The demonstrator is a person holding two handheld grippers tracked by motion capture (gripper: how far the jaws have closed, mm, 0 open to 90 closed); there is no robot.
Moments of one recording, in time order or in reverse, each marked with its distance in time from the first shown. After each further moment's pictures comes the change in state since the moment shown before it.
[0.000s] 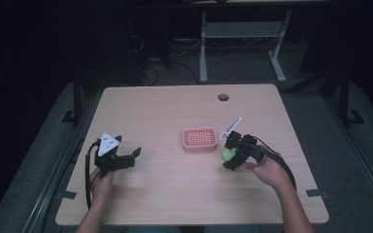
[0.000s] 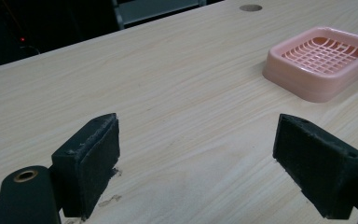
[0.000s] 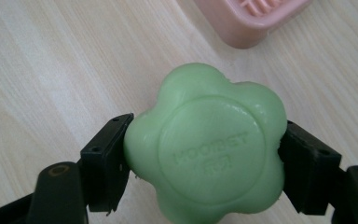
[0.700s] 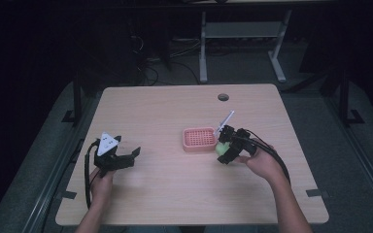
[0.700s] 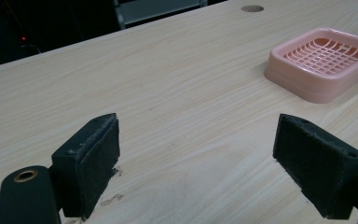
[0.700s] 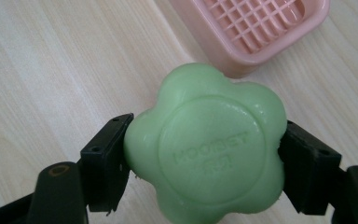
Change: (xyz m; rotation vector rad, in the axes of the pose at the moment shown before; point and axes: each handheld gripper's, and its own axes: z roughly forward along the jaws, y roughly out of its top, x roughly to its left) left arm 0.001 0.000 -0.001 0.001 0.001 -0.010; right arm -0.006 0.023 0.003 0.006 0.004 -0.024
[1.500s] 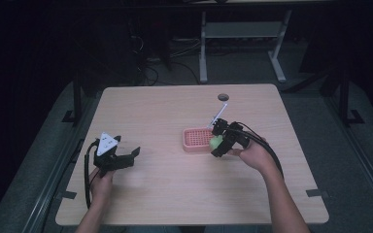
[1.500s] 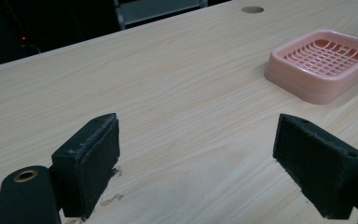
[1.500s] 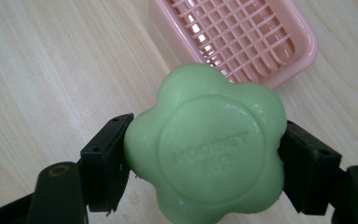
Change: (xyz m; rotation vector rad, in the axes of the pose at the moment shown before) left arm 0.000 0.000 0.000 0.002 0.000 -0.003; right arm -0.009 0.025 0.004 -0.005 0.024 -0.010
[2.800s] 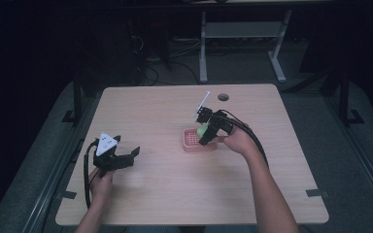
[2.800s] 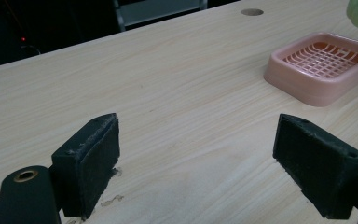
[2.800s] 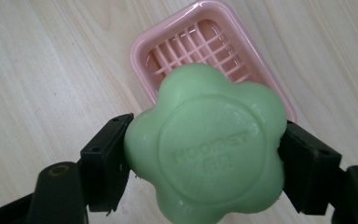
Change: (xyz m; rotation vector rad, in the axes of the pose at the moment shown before) left arm 0.001 0.000 -0.001 -0.011 -0.001 -0.006; right arm -0.014 0.055 0.013 0.014 0.014 -0.016
